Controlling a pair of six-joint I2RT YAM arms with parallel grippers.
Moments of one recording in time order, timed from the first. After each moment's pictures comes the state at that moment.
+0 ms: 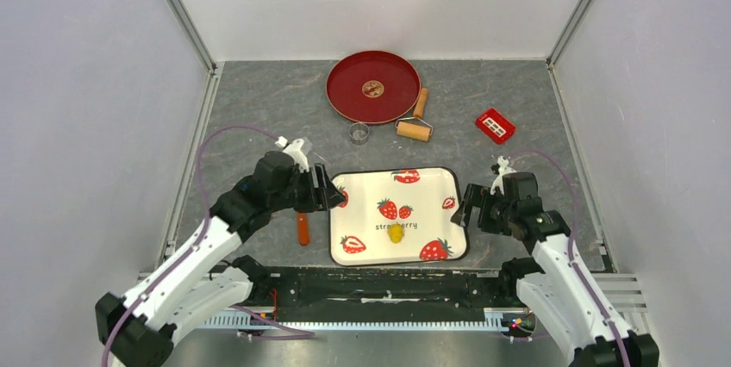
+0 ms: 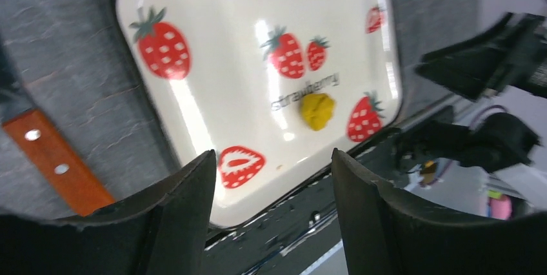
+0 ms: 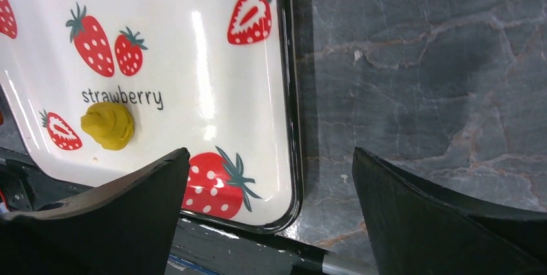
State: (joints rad) left arm -0.59 0.86 0.71 -0.57 0.17 -0.64; right arm 0.17 0.67 0.40 -0.68 -0.26 0.40
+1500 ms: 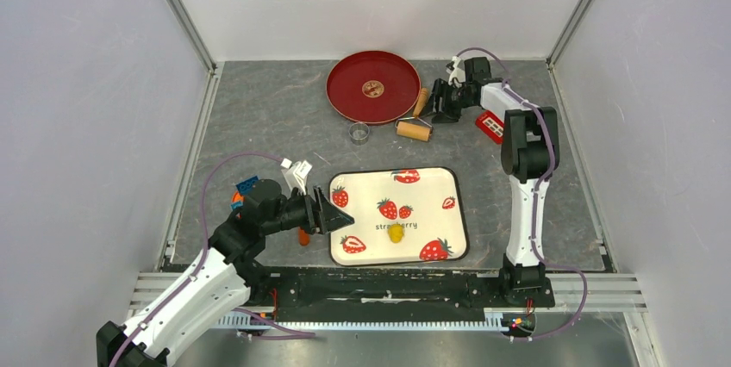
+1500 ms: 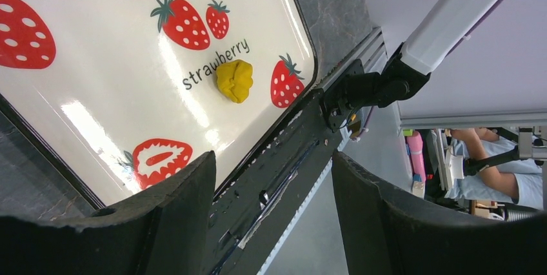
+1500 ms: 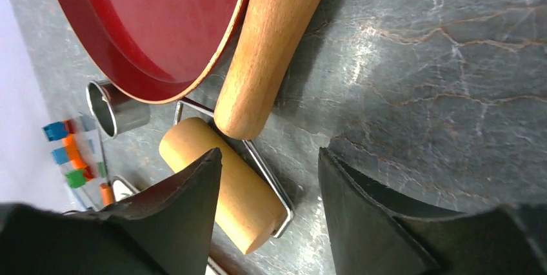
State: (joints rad) left arm -0.59 0.56 0.39 -0.24 0.47 -0.77; right arm 0.09 2.30 1.77 -0.46 -0.60 0.27
